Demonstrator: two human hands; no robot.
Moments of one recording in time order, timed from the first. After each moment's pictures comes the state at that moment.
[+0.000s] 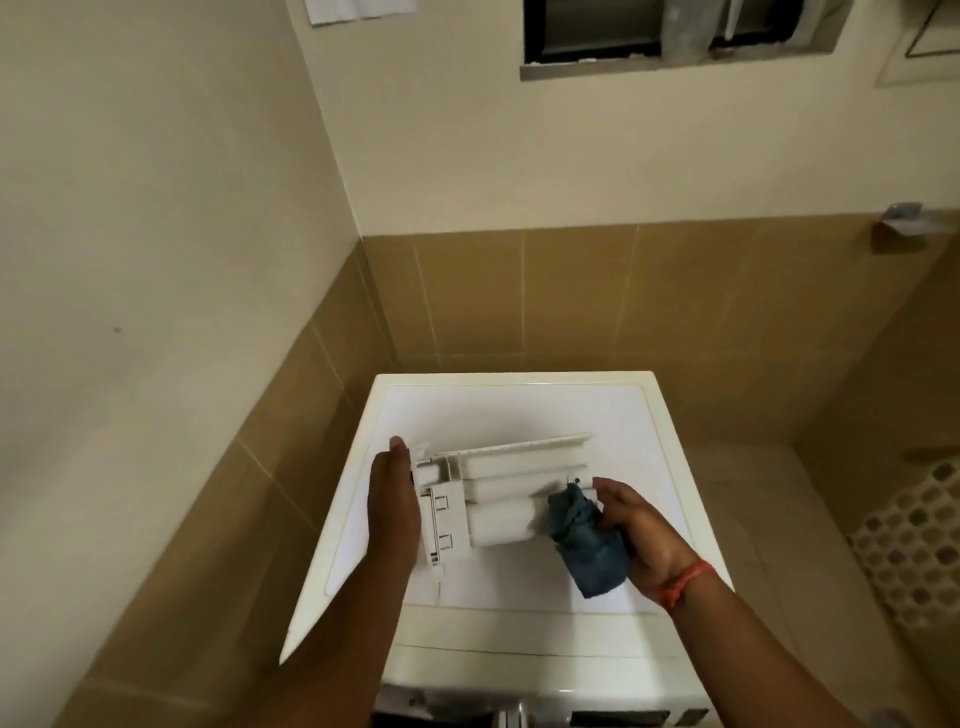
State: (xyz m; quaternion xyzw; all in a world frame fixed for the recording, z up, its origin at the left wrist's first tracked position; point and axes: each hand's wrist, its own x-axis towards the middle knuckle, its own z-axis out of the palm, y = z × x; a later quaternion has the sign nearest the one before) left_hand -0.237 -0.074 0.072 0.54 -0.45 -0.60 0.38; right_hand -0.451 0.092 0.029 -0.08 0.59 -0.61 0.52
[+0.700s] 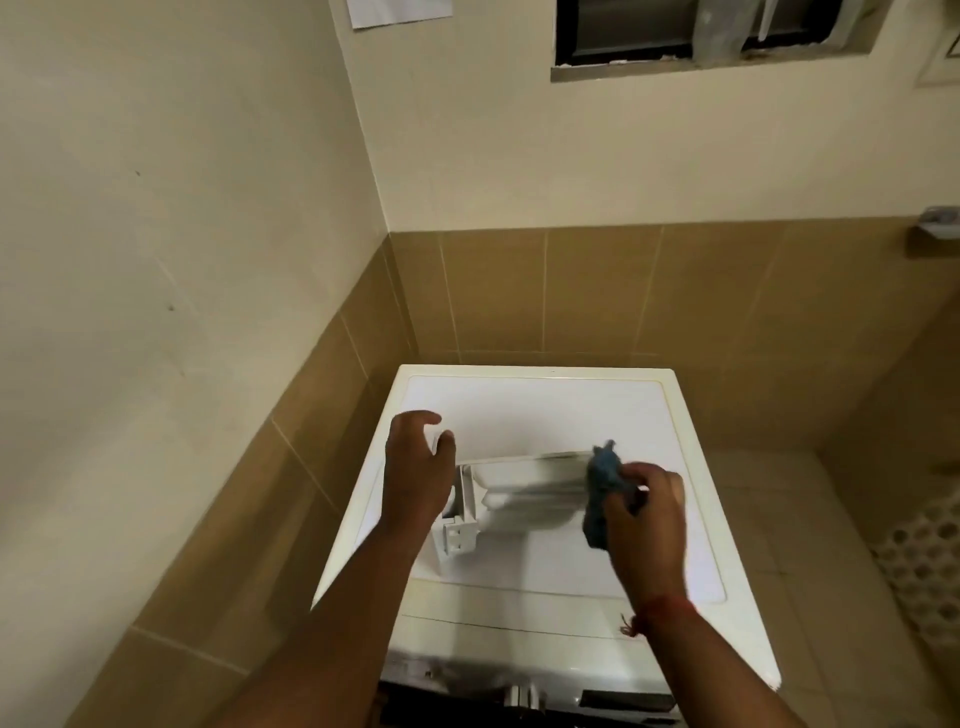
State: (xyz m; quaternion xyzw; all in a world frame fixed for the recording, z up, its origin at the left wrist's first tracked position) left_hand -0.227 -0.066 0.105 0.50 -0.73 -0.29 0.36; right_hand -0.389 0.101 0.063 -0.26 0.74 -0.61 0.11
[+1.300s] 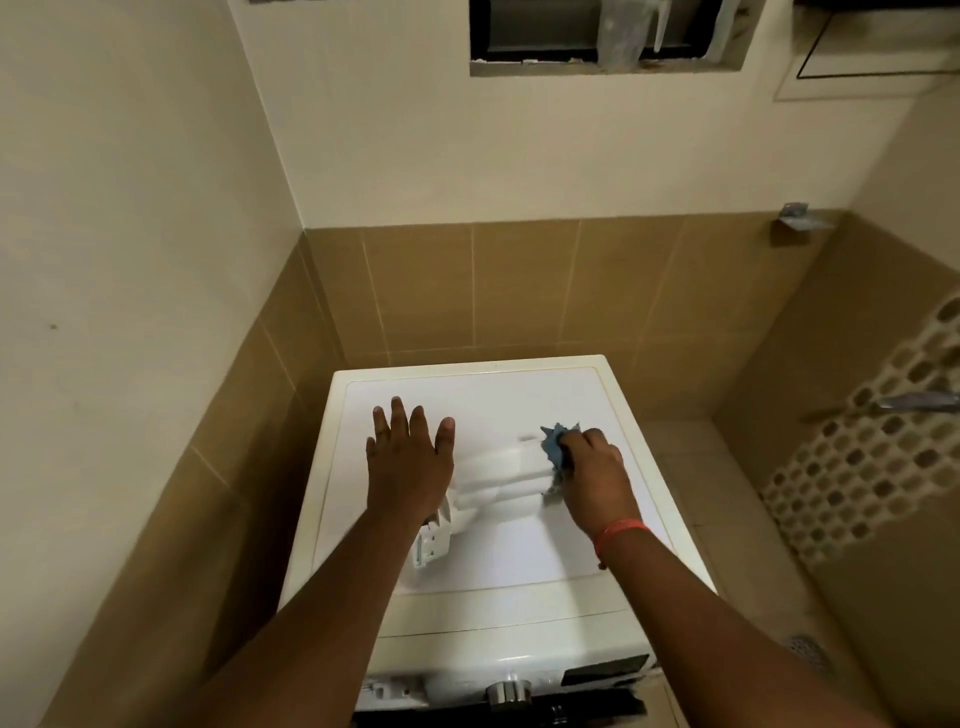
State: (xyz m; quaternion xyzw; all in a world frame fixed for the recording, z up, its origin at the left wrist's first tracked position) left_hand -0.252 -0.107 0.062 0.46 -0.88 -0.12 0.04; right_hand -0.416 0.068 0.044 -0.40 0.87 -0.29 -0.01
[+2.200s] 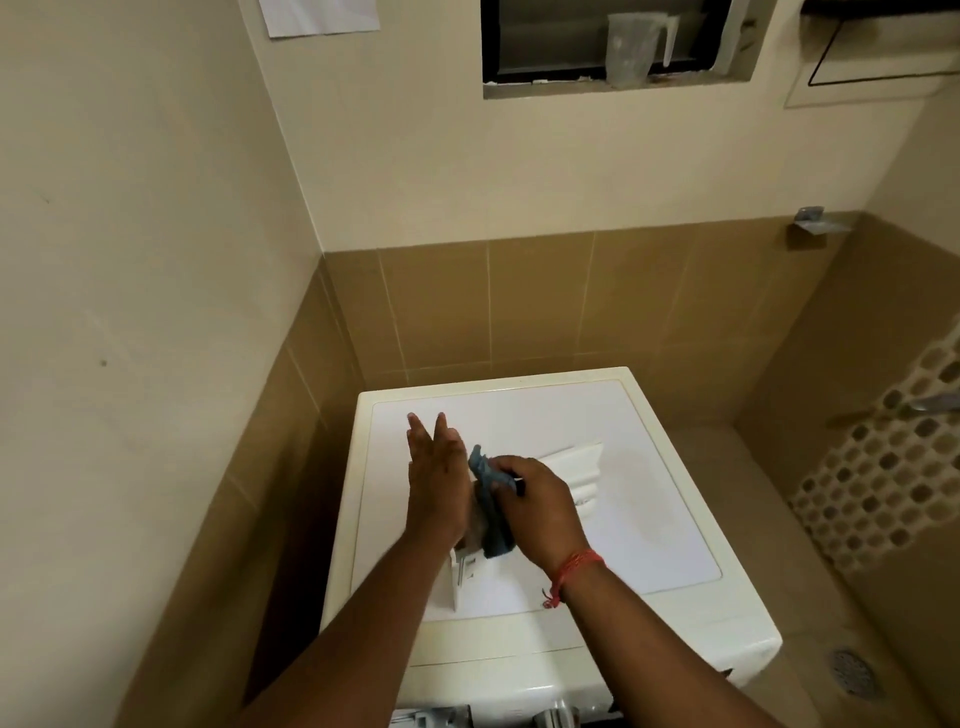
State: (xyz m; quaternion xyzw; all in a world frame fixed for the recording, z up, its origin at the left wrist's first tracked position) left_hand -0.243 -0.097 0.090 0.43 -0.74 -0.45 0.23; right_hand -0.312 0.007 0.097 -0.37 0.77 -0.48 0.19
